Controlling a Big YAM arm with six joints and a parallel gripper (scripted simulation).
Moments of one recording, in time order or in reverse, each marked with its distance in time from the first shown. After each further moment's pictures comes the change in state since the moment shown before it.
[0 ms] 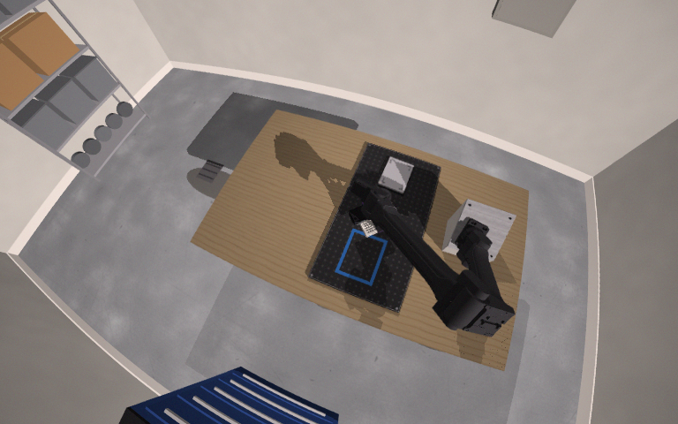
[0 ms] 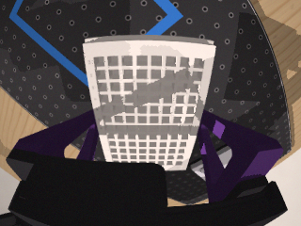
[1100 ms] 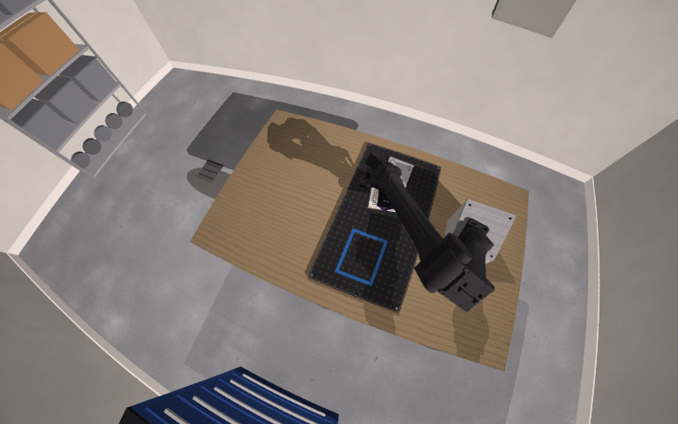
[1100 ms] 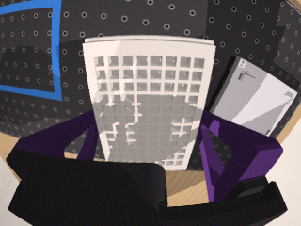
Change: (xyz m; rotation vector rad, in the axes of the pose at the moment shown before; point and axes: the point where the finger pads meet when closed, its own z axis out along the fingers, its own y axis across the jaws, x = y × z) arm 0.075 -0.061 -0.002 -0.002 0.005 0.608
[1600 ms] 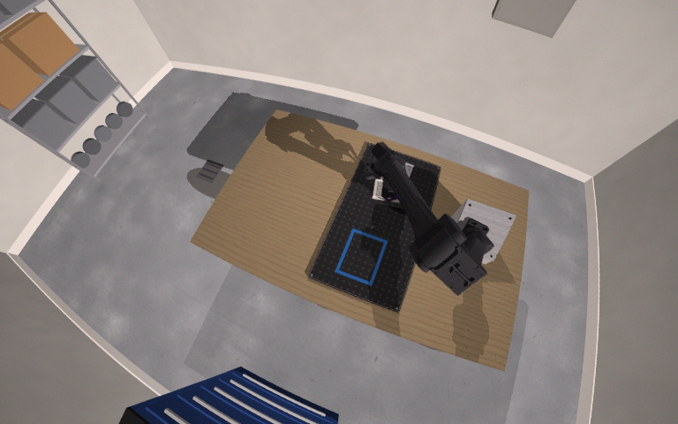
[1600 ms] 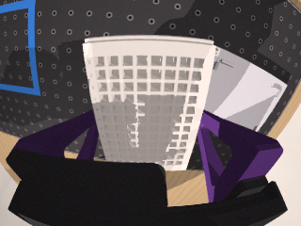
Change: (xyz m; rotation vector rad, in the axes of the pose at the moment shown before) arm 0.011 -0.042 0.000 -0.002 0.001 0.002
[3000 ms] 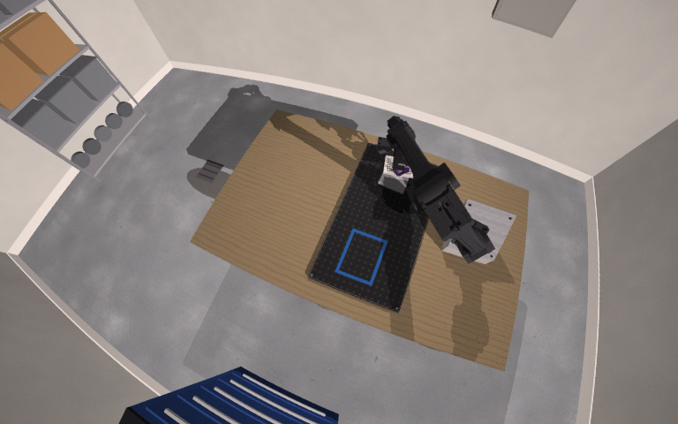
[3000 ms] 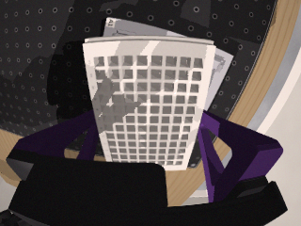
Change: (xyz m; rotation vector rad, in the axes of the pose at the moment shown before) arm 0.030 -0.124 -0.004 -0.001 -0.002 -0.001
